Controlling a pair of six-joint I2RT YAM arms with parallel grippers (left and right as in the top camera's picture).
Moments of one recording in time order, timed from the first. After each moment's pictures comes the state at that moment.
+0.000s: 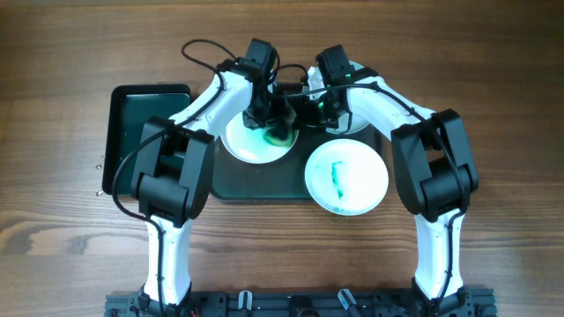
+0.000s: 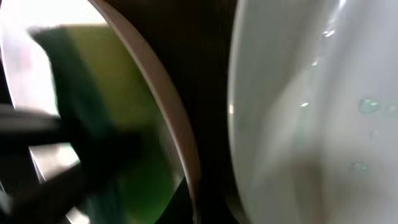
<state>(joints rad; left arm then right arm) -0.38 2.22 1.65 -0.80 0.21 -0.56 0.38 2.23 1.56 -0.64 -0.53 0.34</state>
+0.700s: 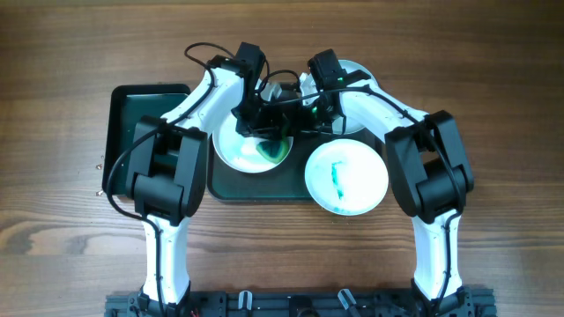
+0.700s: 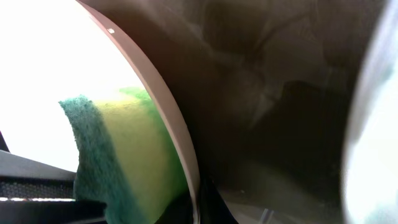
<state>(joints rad) -0.34 2.21 1.66 -0.98 0.46 -0.22 0.41 2.24 1.56 -0.66 -0.56 0.34</state>
